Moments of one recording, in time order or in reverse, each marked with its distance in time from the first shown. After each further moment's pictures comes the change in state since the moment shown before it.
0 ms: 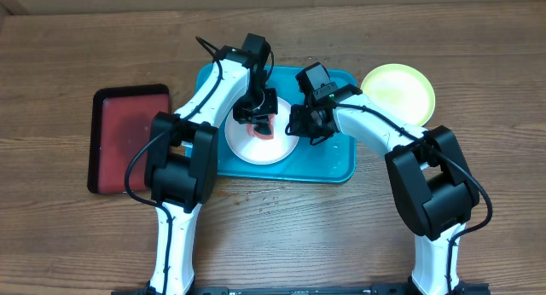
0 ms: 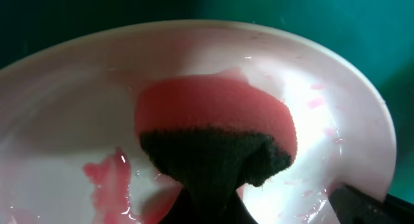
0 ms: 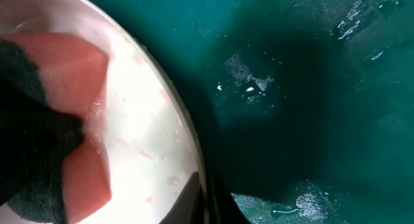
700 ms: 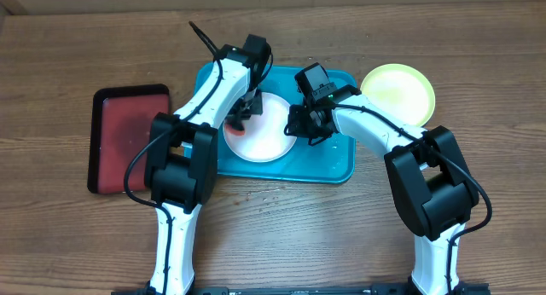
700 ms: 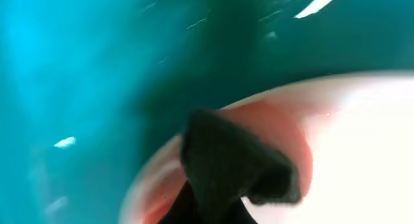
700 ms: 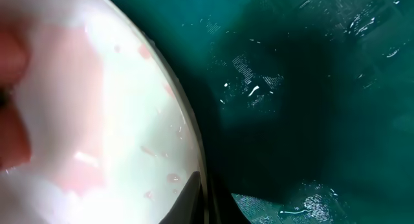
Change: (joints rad) left arm 0.003 -0.006 0.019 -0.027 -0.356 -0.015; right arm 0.002 0.000 -0.001 0.006 -0.011 0.009
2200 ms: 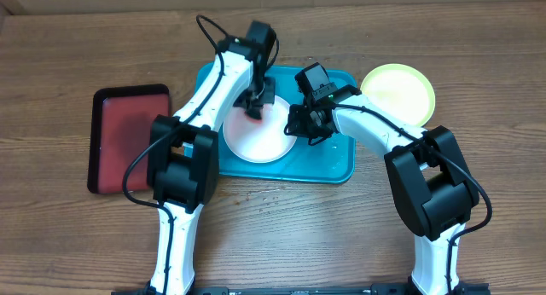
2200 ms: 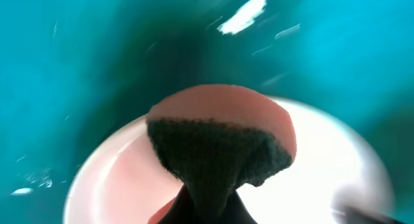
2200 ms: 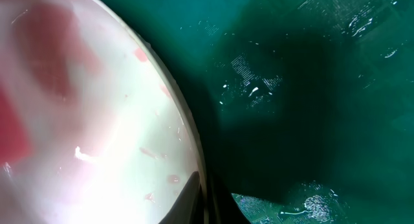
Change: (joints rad) left arm -0.008 0.005 0.153 -0.031 0.184 0.107; right arm 0.000 0.000 -0.001 0.002 0.000 0.008
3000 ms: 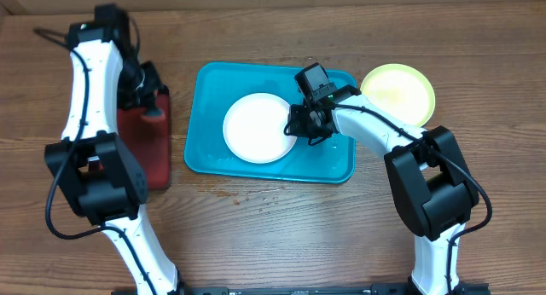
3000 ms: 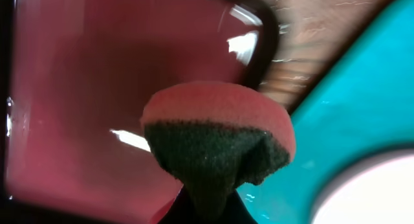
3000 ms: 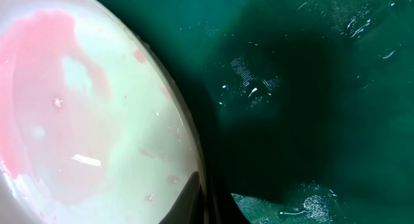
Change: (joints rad) left arm 0.534 -0.153 -0.074 -0.196 -0.009 -0.005; right arm 0.000 0.000 0.000 0.001 0.008 0.000
